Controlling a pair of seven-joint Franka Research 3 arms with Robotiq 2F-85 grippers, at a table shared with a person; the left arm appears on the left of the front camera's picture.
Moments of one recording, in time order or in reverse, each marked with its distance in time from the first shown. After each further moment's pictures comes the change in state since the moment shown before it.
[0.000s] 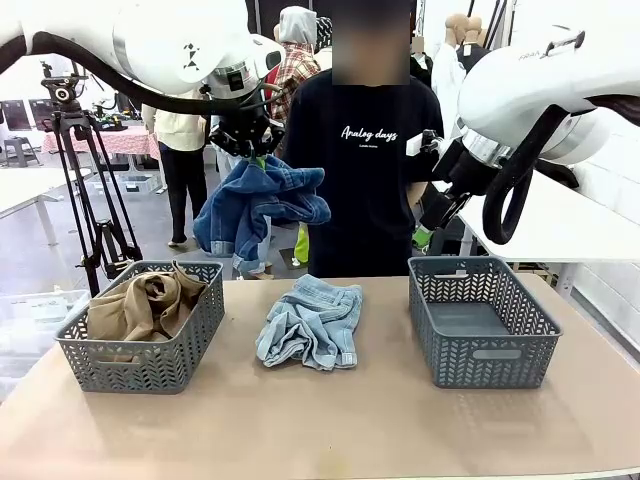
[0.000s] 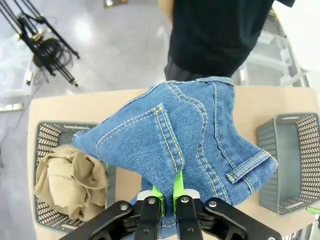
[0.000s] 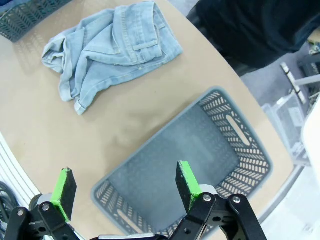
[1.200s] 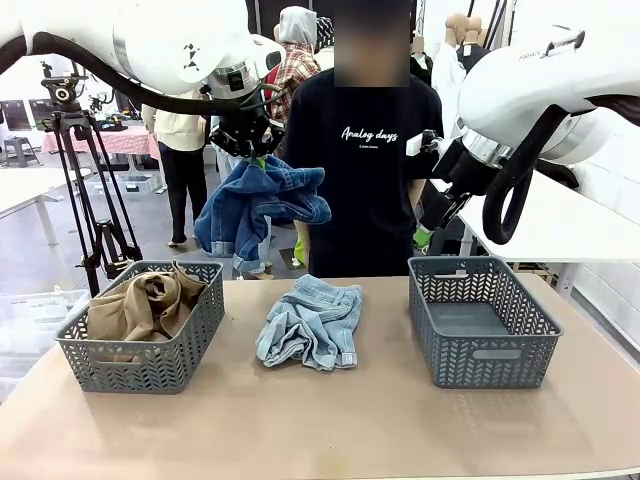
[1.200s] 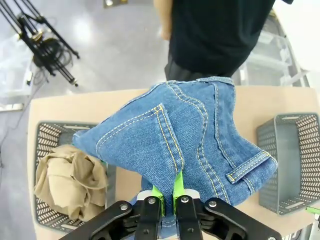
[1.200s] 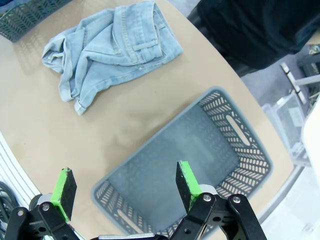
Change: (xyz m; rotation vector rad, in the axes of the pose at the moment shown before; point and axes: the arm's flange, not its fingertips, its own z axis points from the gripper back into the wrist) left arm 0.000 0.000 0.000 0.000 0.000 0.000; right arm 0.000 0.000 0.000 0.000 0.000 0.000
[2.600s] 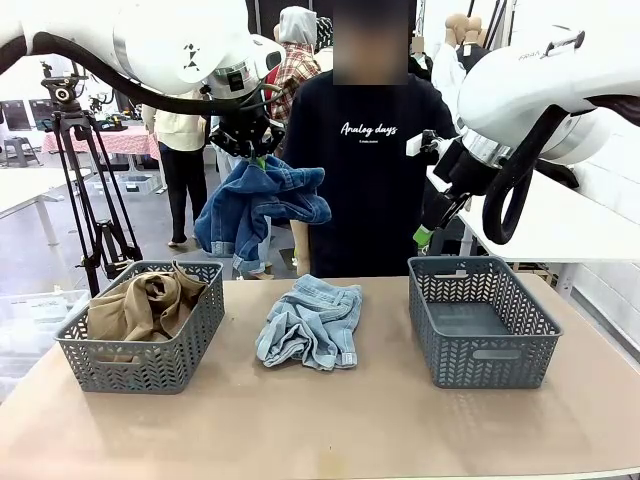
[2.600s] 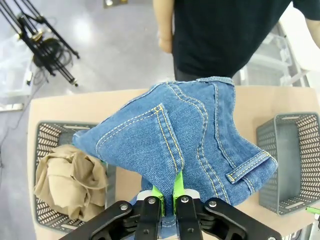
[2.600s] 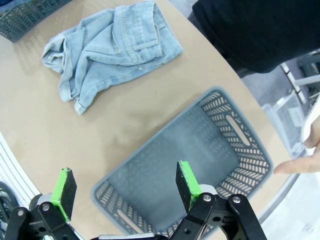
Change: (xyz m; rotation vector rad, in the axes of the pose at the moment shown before) left arm 0.000 0.000 0.000 0.000 0.000 0.000; right arm 0.000 0.000 0.000 0.000 0.000 0.000
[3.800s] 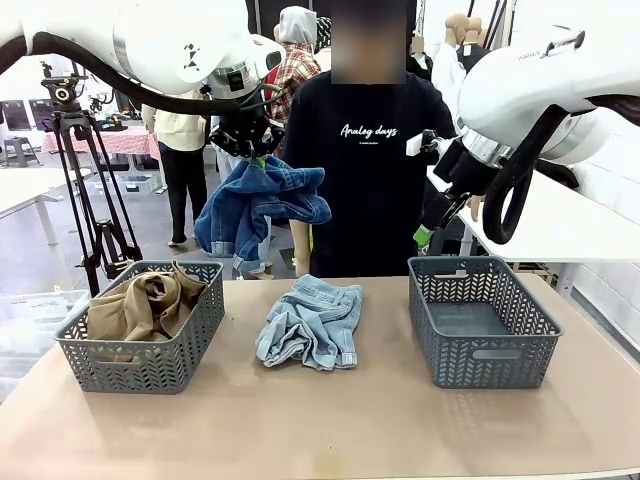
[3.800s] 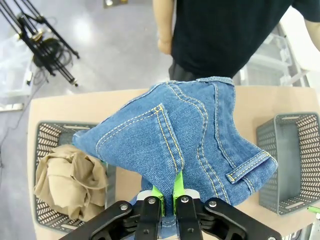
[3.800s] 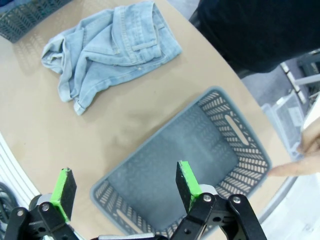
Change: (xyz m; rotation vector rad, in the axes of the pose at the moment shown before) left arm 0.000 0.000 0.000 0.000 0.000 0.000; right arm 0.000 -0.002 0.006 -0.006 -0.008 -0.005
